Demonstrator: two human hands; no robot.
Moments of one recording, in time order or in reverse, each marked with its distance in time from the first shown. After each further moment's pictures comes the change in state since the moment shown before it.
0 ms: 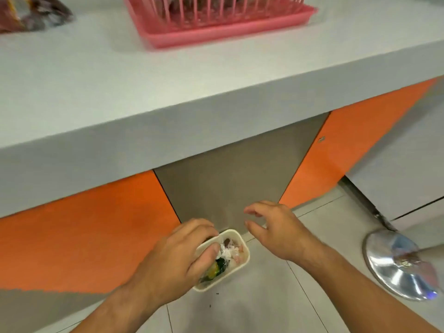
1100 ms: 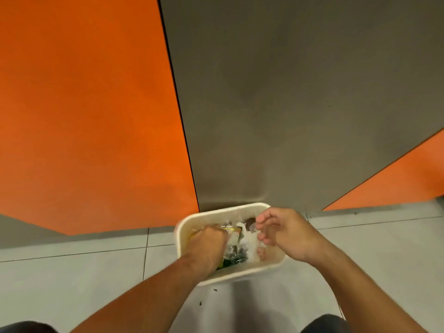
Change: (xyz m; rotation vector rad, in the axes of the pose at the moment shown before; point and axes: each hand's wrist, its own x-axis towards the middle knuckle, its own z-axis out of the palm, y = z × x) left_hand 0.036 -0.223 0.370 0.191 -0.228 -0.542; right_hand 0.121 0.198 0.264 0.446 -0.347 0.211
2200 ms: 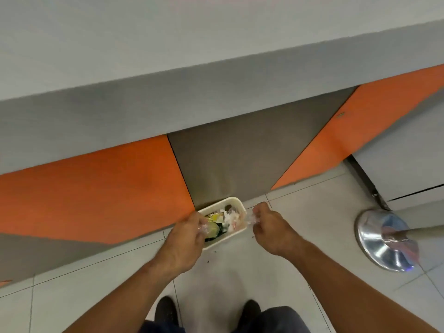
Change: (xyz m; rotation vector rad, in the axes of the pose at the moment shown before) left_hand -0.200 0.057 -0.297 -0.423 -0.015 0.036; right_hand -0.220 -0.190 -0.048 -0.383 0.140 0.164
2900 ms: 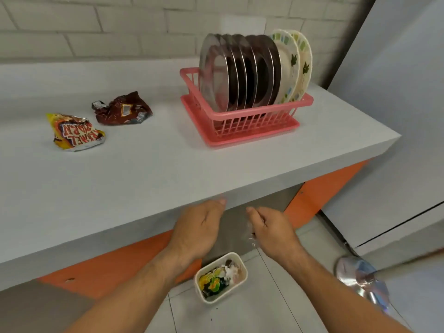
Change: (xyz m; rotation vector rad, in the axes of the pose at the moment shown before) left_hand -0.086 0.158 -0.247 -0.324 0.287 0.310; right_hand -0.144 -0.218 -0.141 0.219 0.580 -0.182
